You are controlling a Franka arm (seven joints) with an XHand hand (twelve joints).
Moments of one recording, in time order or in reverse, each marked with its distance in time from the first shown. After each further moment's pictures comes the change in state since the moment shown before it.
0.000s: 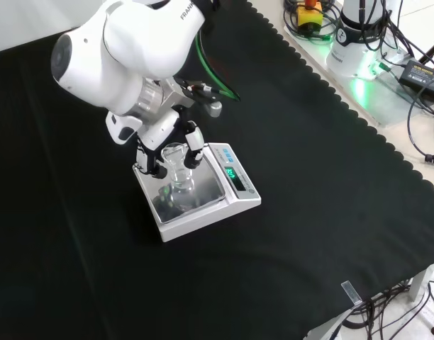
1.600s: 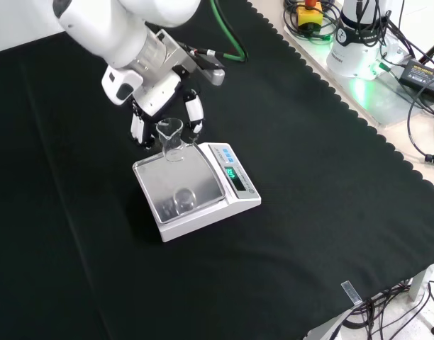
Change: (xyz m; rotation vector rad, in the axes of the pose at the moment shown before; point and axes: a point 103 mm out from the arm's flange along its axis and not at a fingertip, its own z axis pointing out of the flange) arm -0.011 -0.042 -0.035 -0.100 0.031 -0.074
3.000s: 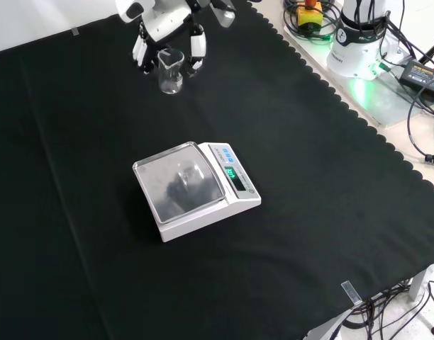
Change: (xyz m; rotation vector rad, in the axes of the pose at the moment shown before) arm -0.090 -0.093 -0.028 -0.123 -0.056 0.216
